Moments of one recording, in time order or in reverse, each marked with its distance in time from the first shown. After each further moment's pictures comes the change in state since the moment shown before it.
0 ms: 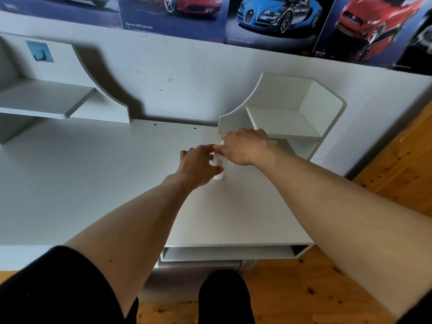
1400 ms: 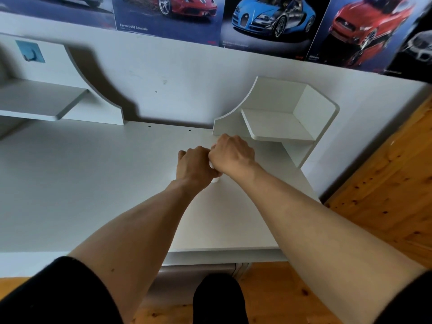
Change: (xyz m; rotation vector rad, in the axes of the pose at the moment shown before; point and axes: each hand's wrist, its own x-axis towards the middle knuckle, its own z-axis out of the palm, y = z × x) left_hand -0.003 0.019 0.000 0.107 0.053 -0.063; right_hand 0.000 -0.027 0.018 0.421 0.157 0.318
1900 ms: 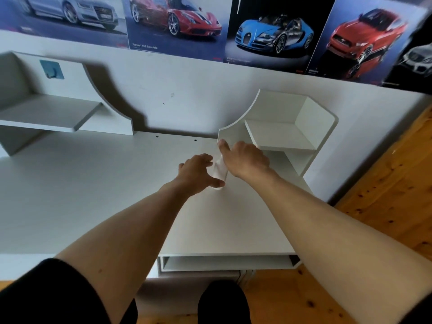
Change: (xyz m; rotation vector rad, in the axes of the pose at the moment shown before) left_hand -0.003 -0.013 -0.022 -0.228 -0.213 -0.083; right_hand 0.000 0.012 -0.015 0.014 0.047 0.053
